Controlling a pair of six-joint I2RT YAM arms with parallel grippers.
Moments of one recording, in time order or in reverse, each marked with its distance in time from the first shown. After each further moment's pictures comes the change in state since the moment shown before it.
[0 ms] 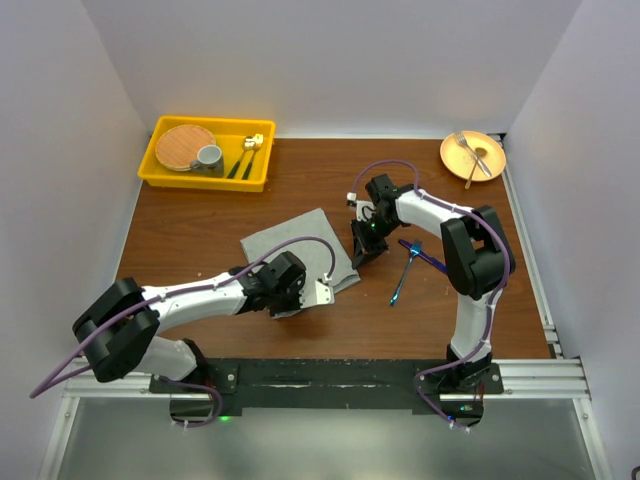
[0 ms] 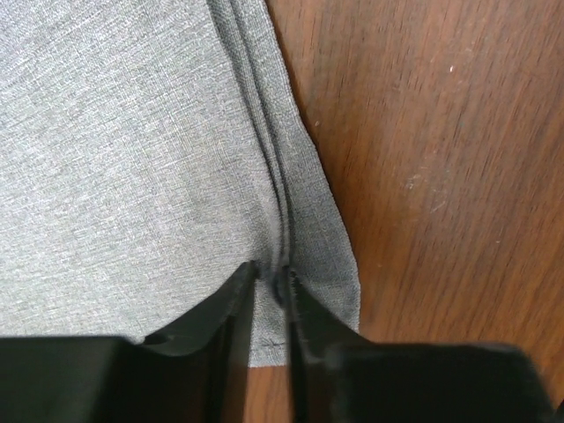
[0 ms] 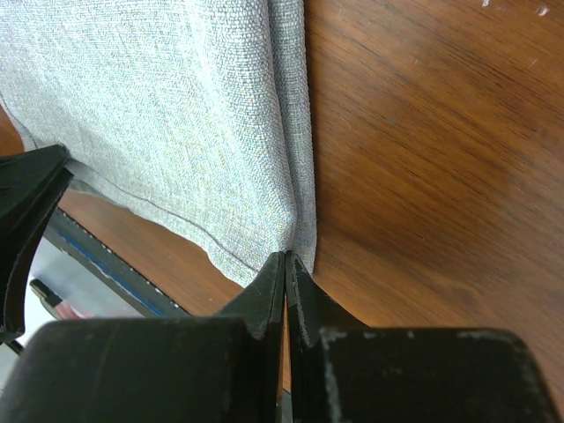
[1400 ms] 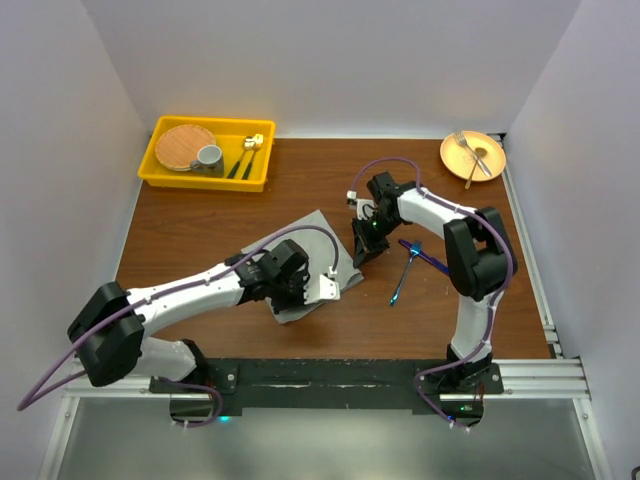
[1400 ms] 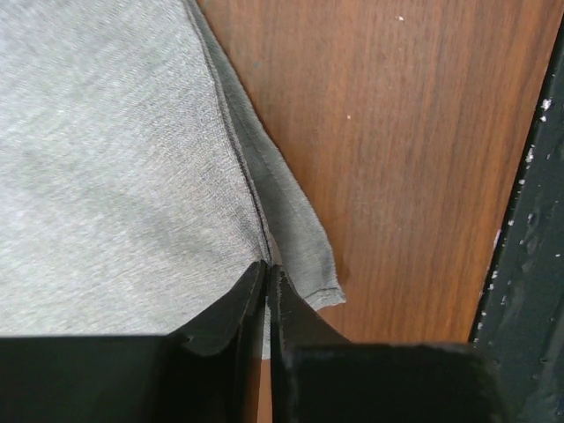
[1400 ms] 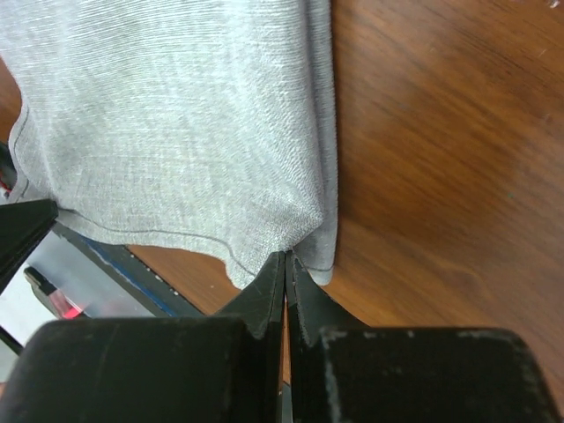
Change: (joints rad) left arm 0.000 -0.037 0.153 -0.200 0.175 -0.007; right arm -0.007 -0.021 0.015 -0.036 -0.016 -0.040
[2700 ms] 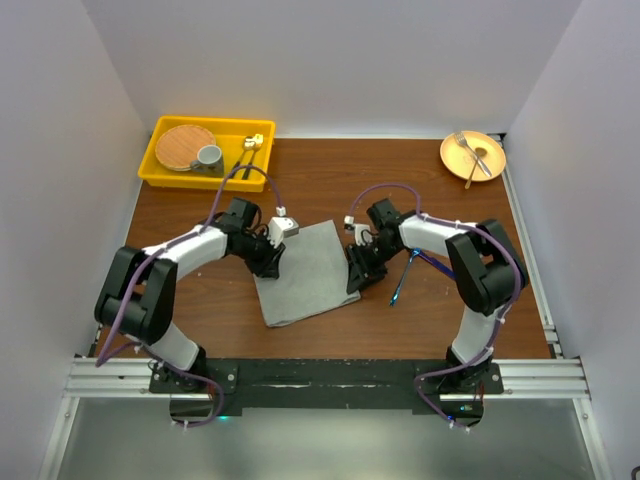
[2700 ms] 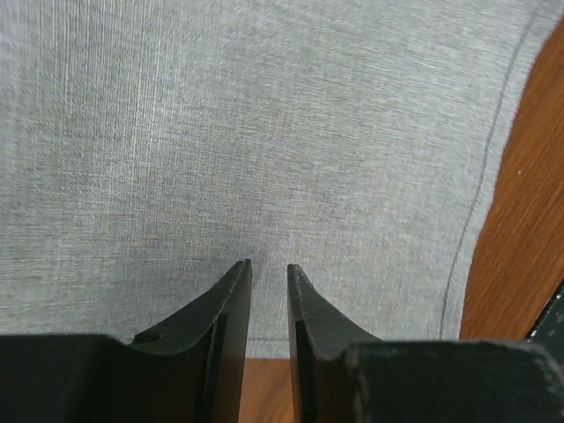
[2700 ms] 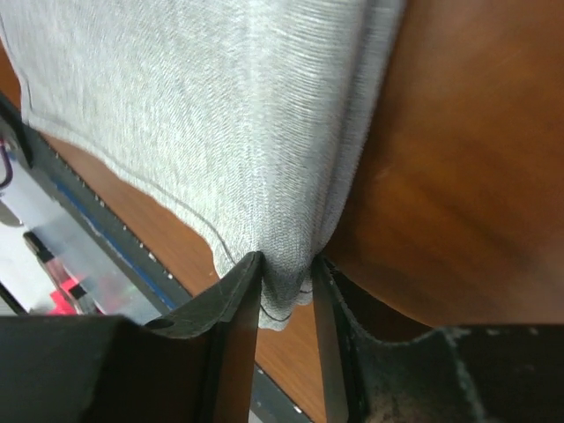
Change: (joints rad) left arm 0.551 0.222 0.060 0.093 0.336 -0.138; right arm 0.046 -0.086 -0.271 0.198 -0.096 0.004
